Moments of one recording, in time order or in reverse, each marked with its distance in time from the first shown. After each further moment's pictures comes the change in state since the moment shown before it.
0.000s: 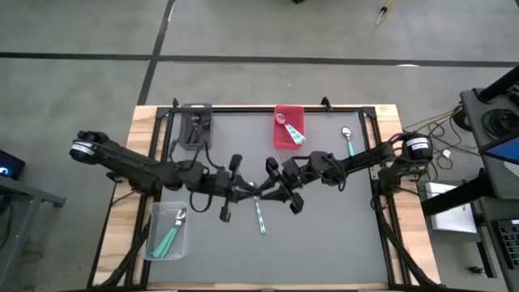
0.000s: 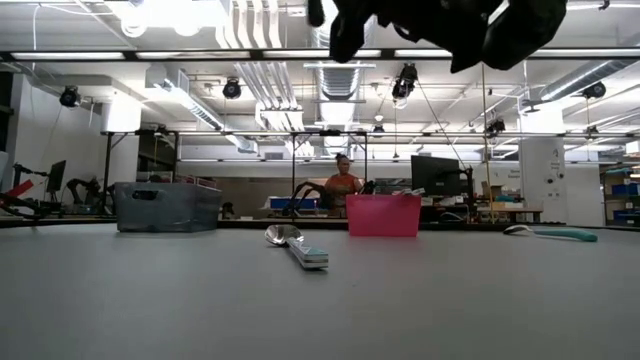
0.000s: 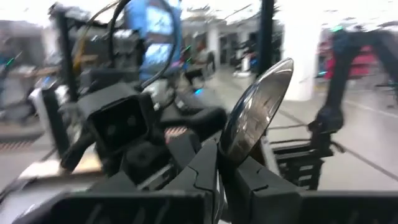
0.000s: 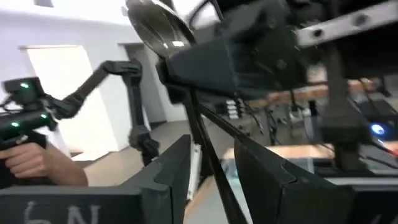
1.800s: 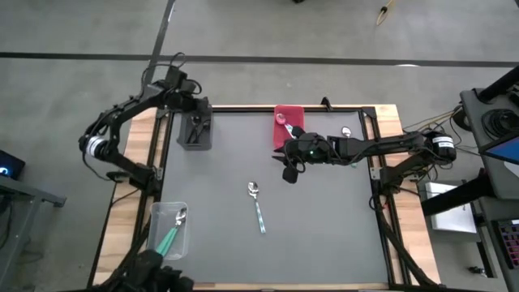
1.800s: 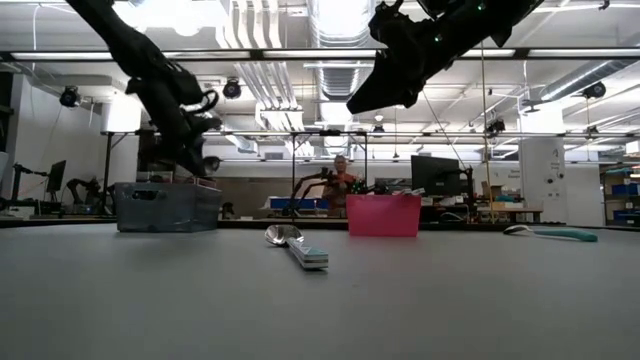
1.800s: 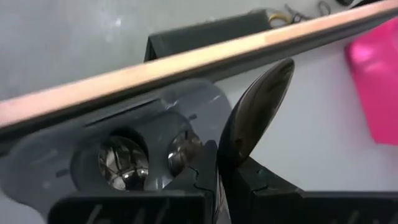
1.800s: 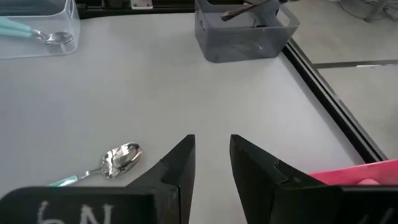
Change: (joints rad) left arm 1.406 0.133 0.178 -1.134 0.345 -0.200; right arm -0.158 -0.243 0.103 -1.112 0.549 -0.343
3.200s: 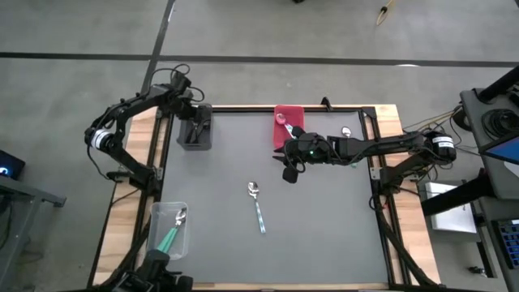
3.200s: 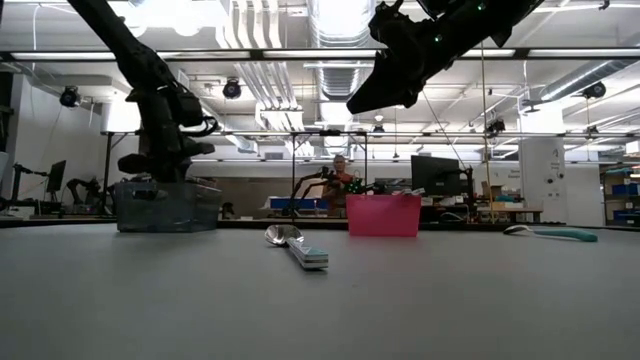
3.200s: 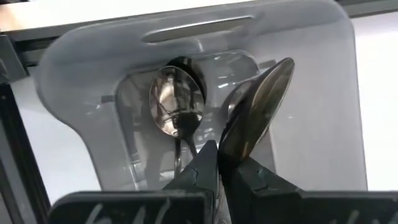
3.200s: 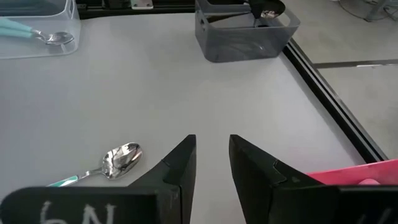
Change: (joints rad) left arm 0.002 0.093 -0.004 -0.137 -0.145 -0.095; right arm 0.000 0.001 0.000 0.000 -0.001 0.002
